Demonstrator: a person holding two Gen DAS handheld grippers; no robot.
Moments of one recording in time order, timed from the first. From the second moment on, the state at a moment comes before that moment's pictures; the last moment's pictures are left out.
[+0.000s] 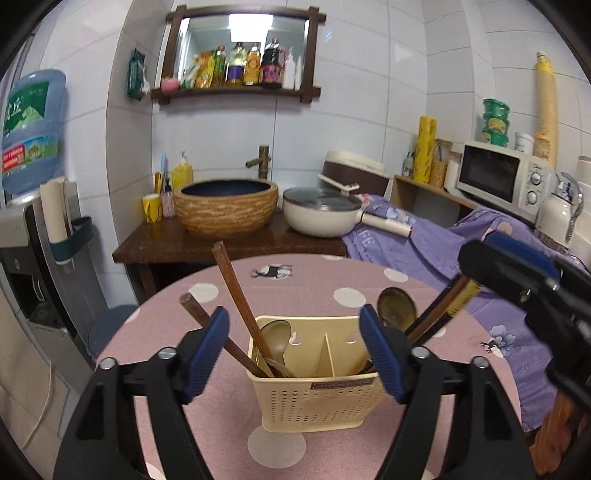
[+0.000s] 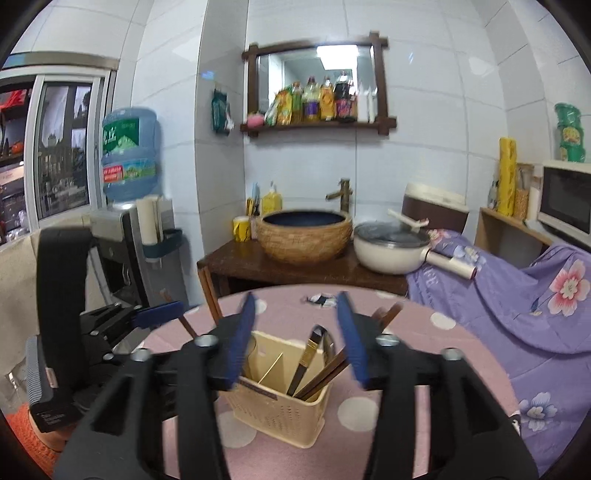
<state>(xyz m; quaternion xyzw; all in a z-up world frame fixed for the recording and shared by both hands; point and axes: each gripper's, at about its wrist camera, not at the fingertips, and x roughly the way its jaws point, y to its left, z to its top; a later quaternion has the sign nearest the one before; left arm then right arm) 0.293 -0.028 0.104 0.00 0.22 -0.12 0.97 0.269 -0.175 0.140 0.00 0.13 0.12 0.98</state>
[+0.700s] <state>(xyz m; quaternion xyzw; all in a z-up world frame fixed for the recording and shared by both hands) 0.096 0.004 0.067 0.01 0.17 -0.07 0.98 0.073 -0.183 0.082 0.01 0.12 0.11 0.99</state>
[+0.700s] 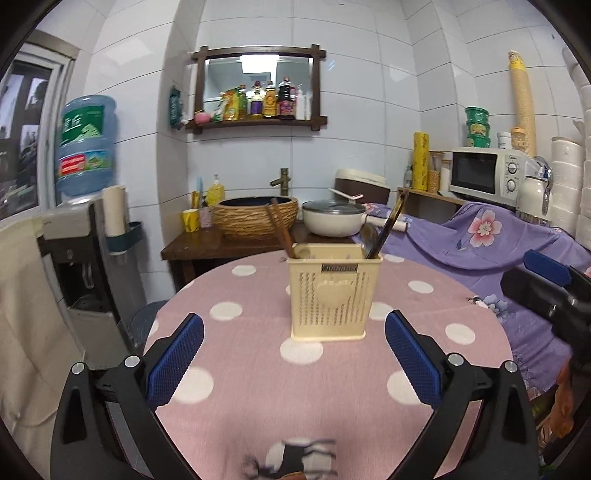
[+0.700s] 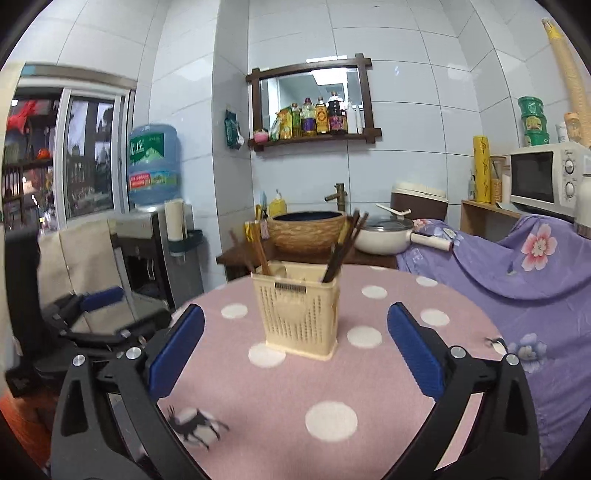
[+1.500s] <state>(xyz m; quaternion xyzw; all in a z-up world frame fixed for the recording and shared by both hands) 0.019 0.002 0.036 -0.01 0.16 -0.07 0.99 -0.016 -0.189 0.035 -0.02 0.10 0.08 0.99</state>
